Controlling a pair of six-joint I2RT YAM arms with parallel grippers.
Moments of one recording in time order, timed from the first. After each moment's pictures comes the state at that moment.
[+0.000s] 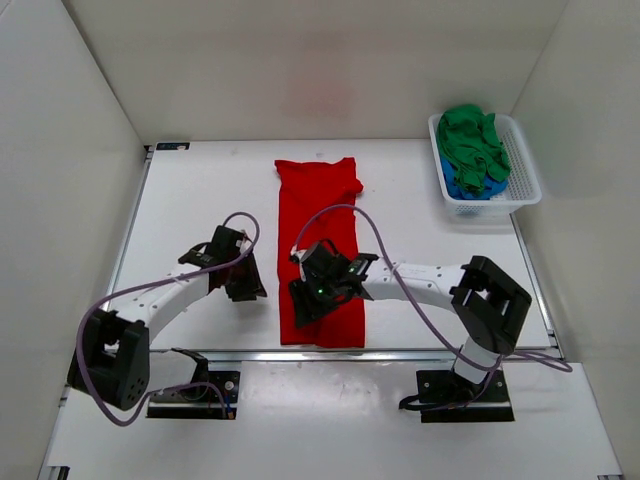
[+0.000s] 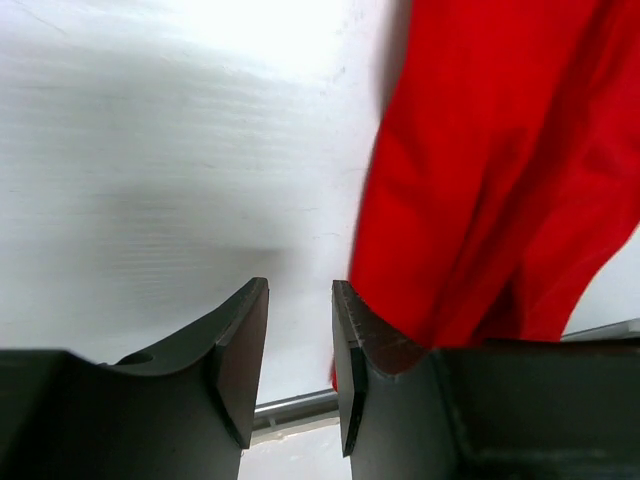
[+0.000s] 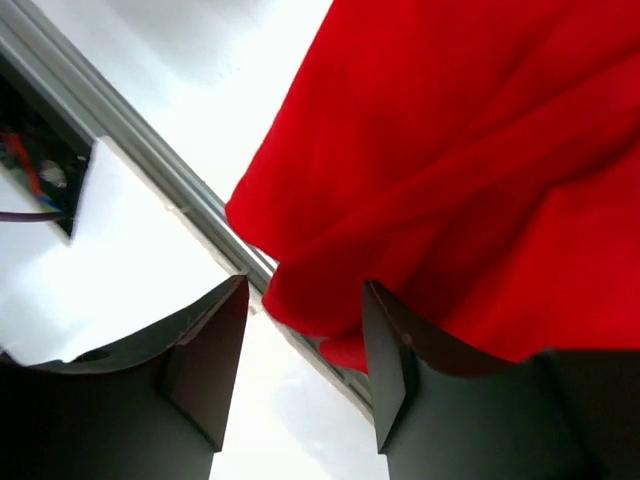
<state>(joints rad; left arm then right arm) -0.37 1.26 0.67 -0.53 0.16 -0.61 1.01 1.67 1.06 -0.37 -0.30 0.53</state>
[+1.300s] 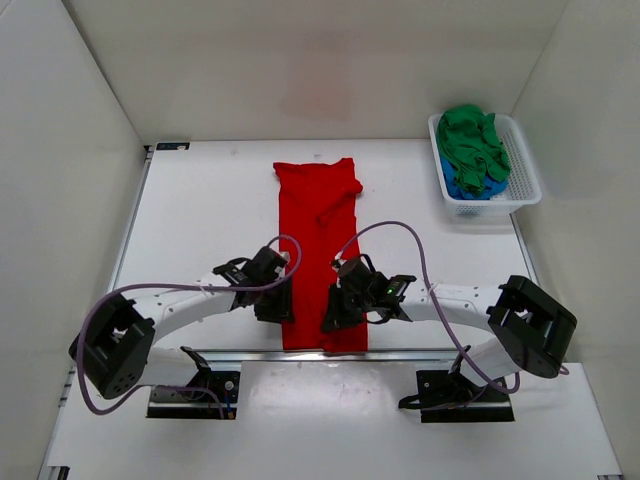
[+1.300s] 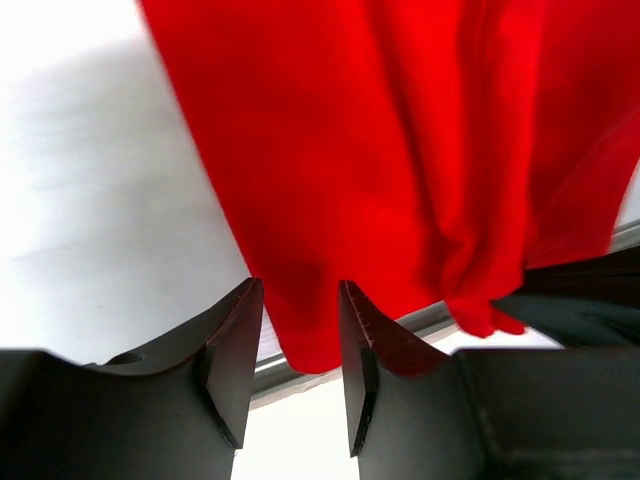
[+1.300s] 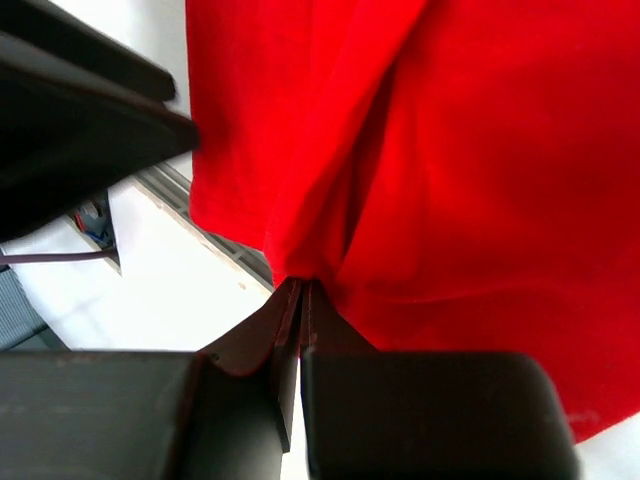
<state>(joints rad) -0.72 1.30 0.66 -0.49 0.14 -0.68 0.96 1.44 0.68 -0.12 -0.27 0.86</state>
